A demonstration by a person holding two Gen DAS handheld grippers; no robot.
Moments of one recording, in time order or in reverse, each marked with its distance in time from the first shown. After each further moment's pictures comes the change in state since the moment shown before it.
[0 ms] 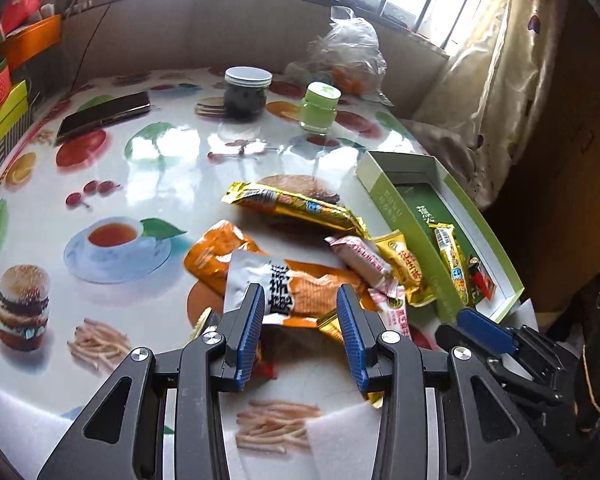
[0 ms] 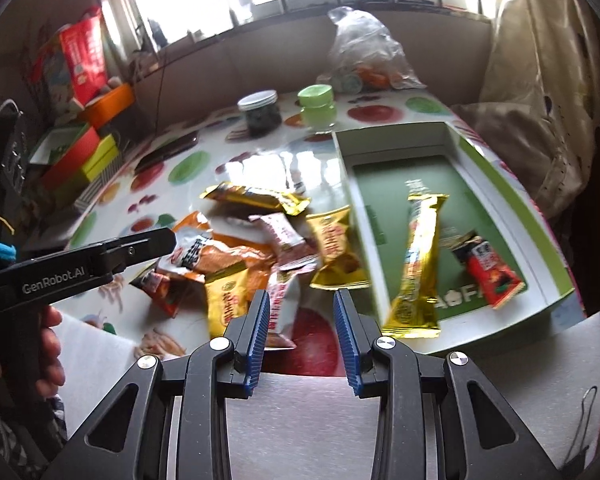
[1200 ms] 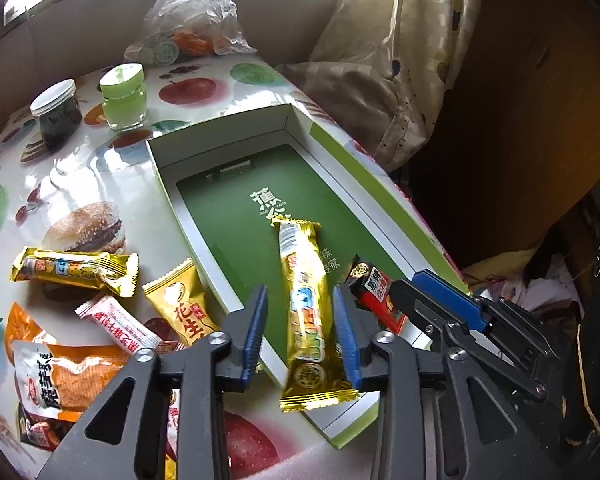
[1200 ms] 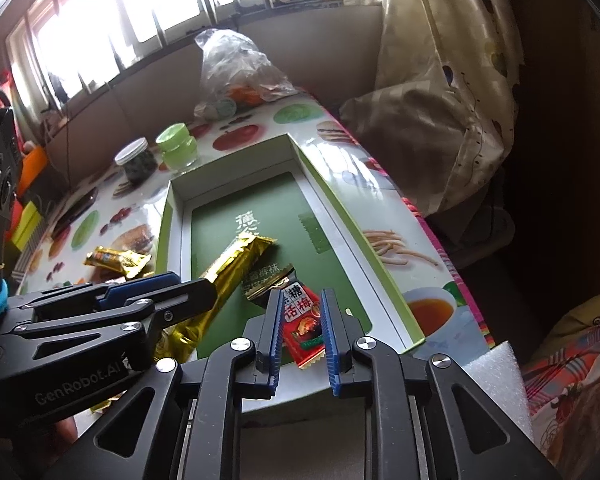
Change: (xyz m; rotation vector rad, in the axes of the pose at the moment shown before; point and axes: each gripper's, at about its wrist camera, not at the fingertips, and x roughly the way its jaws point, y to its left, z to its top) left arm 0.089 -0.159 0.032 0.235 0.156 -0.154; right arm -0.013 -0.123 0.017 0.212 -0.057 -0.199
